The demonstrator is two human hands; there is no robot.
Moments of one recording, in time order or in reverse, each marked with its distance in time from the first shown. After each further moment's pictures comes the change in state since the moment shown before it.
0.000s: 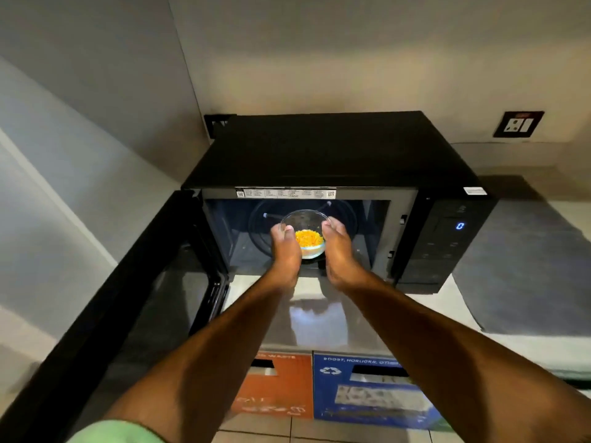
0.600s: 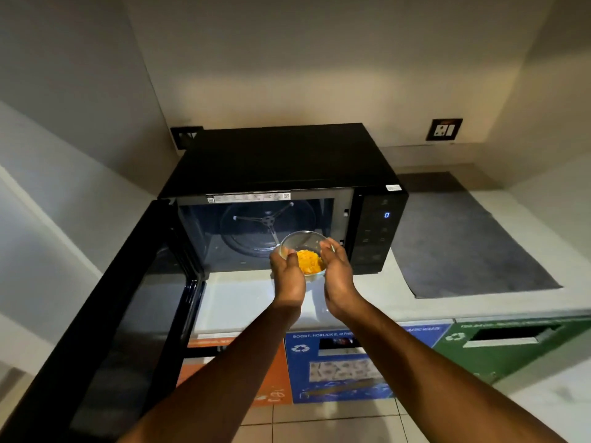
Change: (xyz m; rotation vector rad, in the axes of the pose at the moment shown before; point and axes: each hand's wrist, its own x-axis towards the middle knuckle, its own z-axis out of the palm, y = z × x) left_hand -0.141 -0.005 0.023 -0.040 -0.124 -0.023; right_hand -0.118 -0.015 -0.079 0.080 0.115 -0.006
